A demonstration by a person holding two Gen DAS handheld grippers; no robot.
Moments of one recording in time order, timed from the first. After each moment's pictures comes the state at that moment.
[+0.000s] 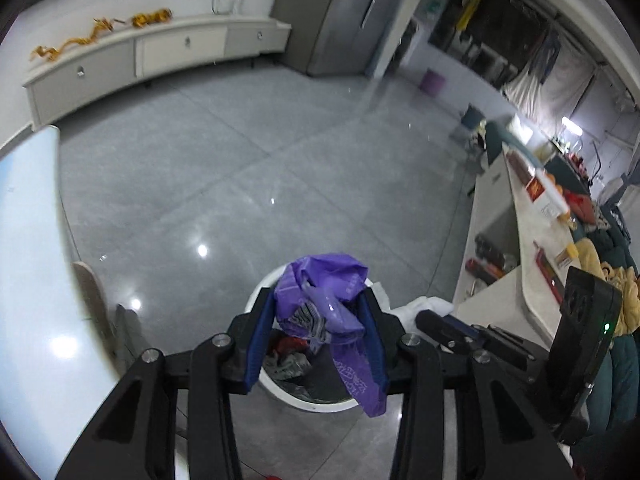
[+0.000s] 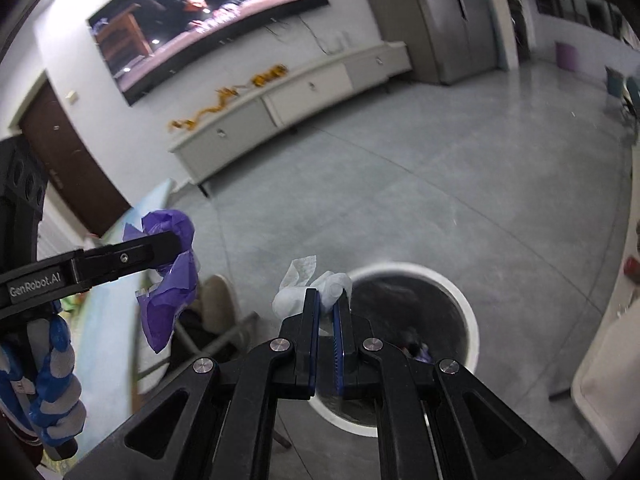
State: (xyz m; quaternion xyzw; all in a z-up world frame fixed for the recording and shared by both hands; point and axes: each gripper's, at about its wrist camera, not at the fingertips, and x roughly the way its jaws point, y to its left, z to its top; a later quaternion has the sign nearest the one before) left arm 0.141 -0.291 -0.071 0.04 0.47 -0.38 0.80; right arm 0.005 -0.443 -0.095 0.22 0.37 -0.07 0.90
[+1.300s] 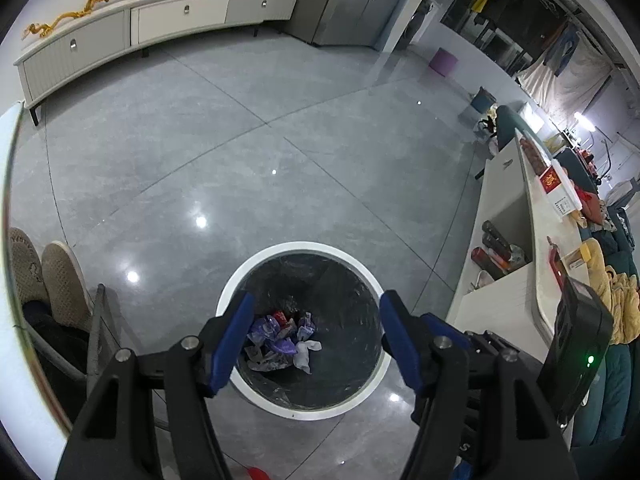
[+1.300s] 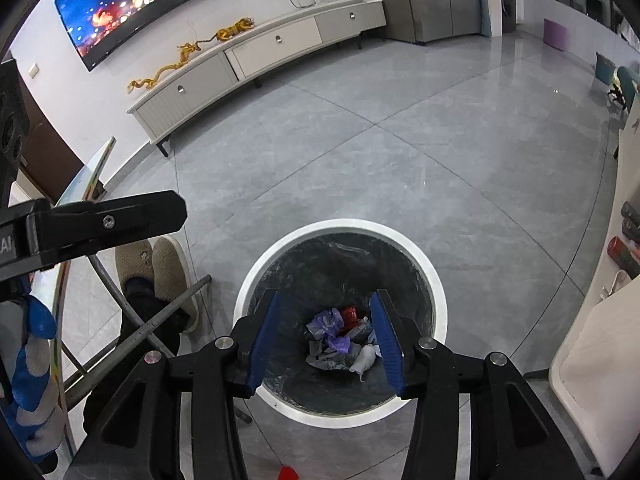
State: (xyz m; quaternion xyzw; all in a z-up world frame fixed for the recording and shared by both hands) left arm 0.150 -0.328 -0.103 0.04 0.51 -0.36 0.78; right arm 0.024 -0.462 -0.140 0.20 0.45 -0.10 0.87
